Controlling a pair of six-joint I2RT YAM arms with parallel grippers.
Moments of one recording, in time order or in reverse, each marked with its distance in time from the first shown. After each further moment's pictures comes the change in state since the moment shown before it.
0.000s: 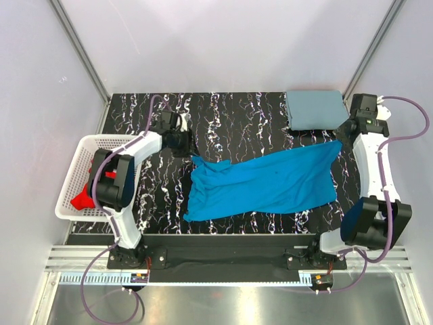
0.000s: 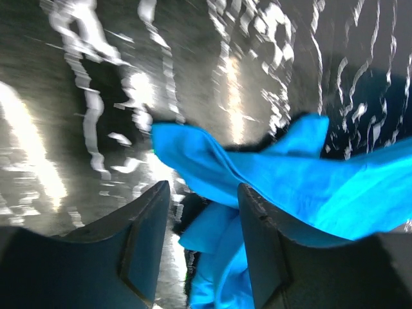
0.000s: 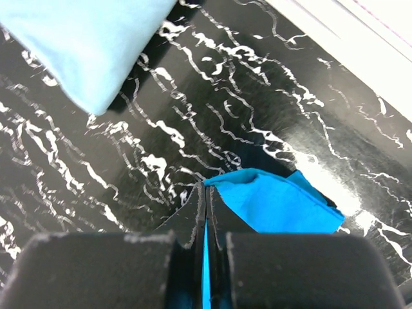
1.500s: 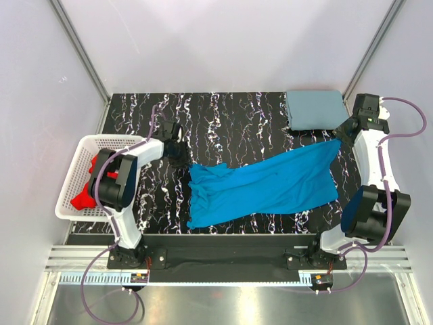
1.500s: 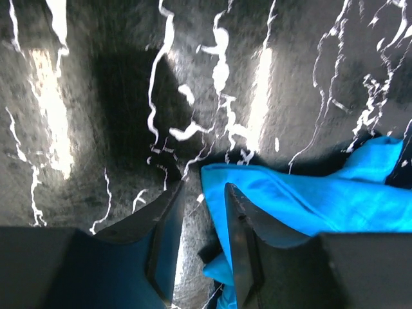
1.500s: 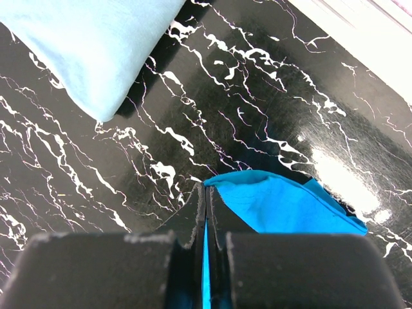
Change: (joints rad) left arm -0.018 -0.002 -0.130 0.014 -0.157 -0.097; right arm -0.050 0.073 -0.006 0.071 -0.088 -0.004
